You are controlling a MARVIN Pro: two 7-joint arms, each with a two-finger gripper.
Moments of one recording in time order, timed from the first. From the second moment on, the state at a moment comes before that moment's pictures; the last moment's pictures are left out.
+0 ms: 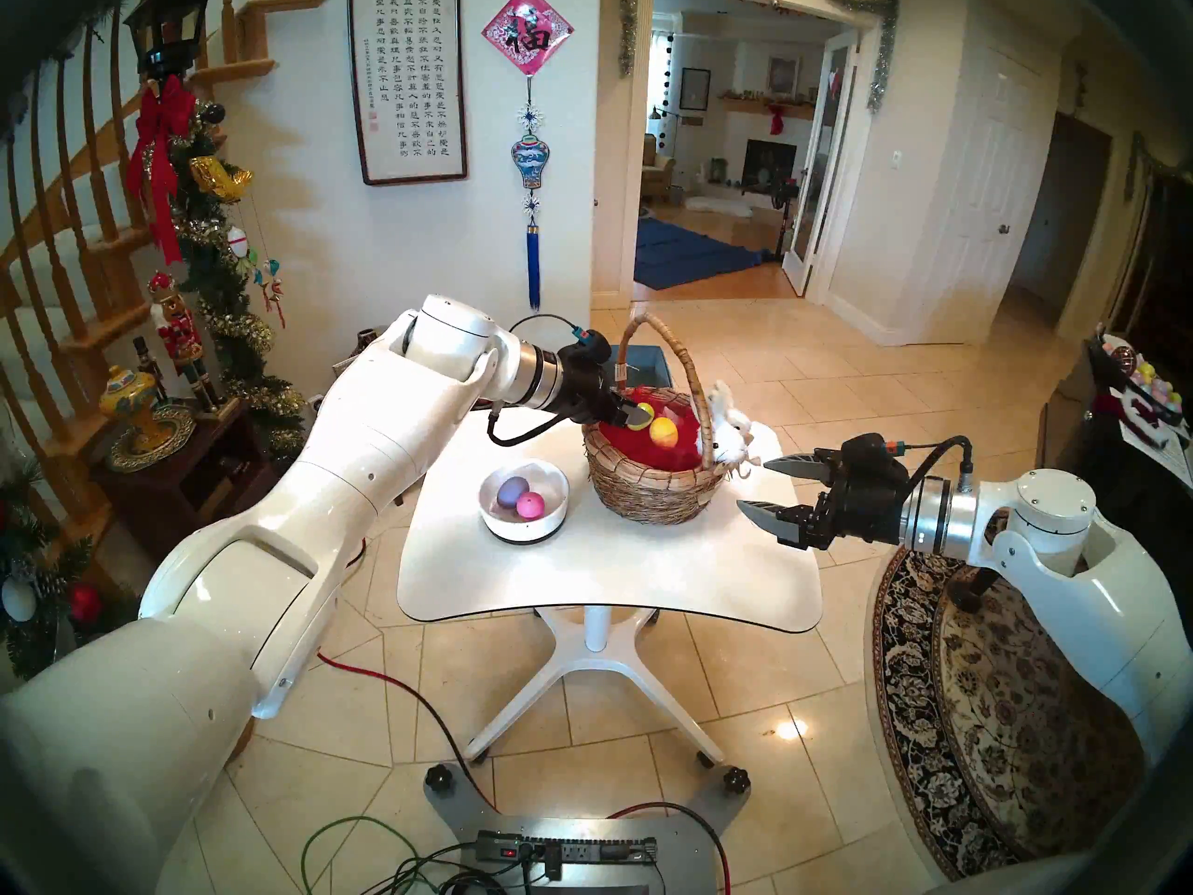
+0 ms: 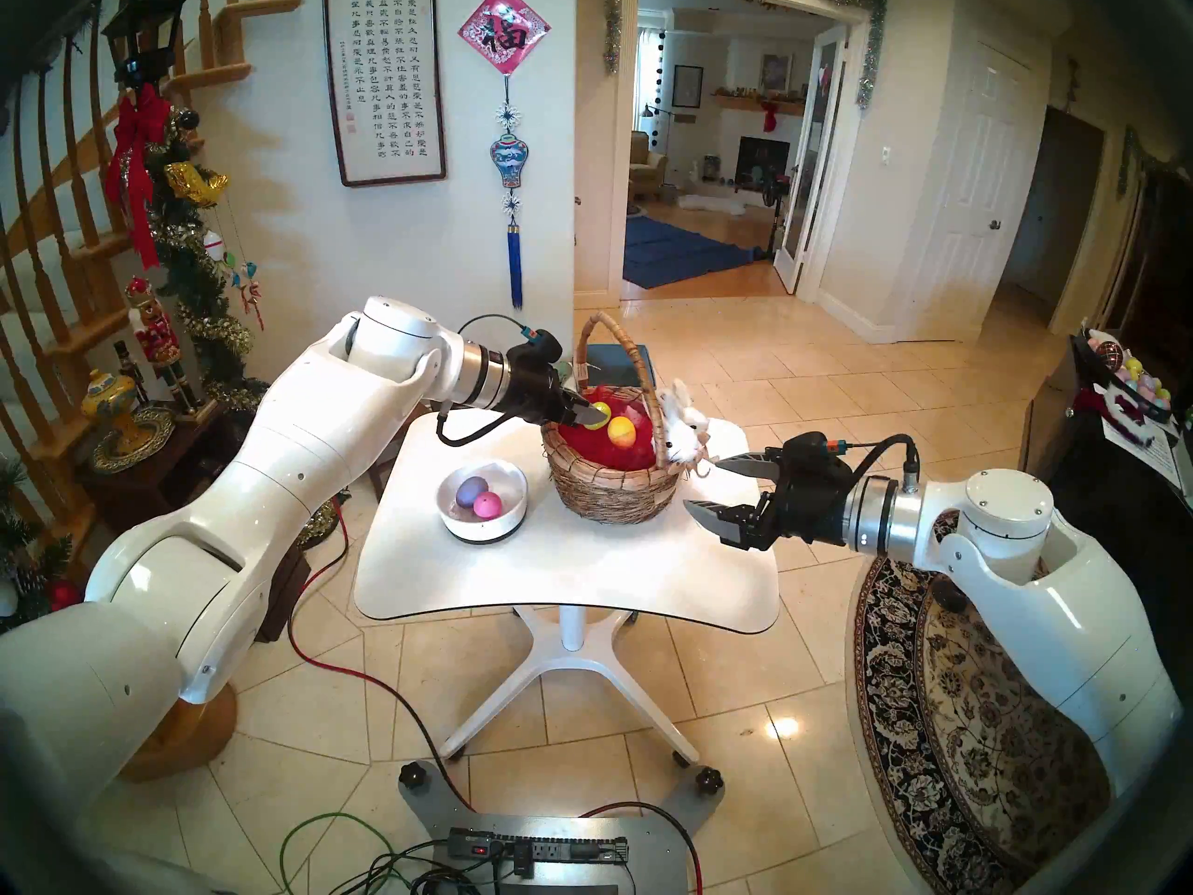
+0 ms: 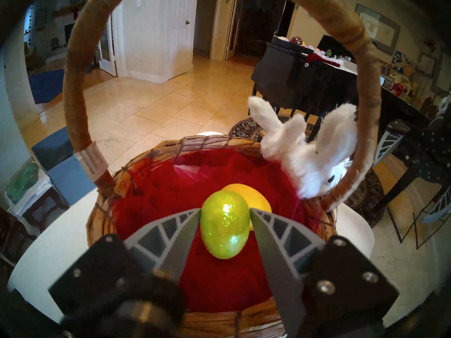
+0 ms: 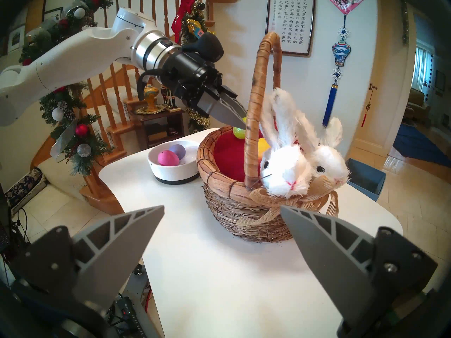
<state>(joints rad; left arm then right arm) 0.70 -1.31 -1.04 -1.06 -0.21 0.67 -0.95 -1.80 -0.53 1.62 -1.86 0.81 0.23 0.70</state>
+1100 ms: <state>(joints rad) 0.82 -1.08 -1.20 -1.29 -0.25 0.68 -1.05 -1.80 -0.53 1.62 -1.86 0.81 0.23 0.70</state>
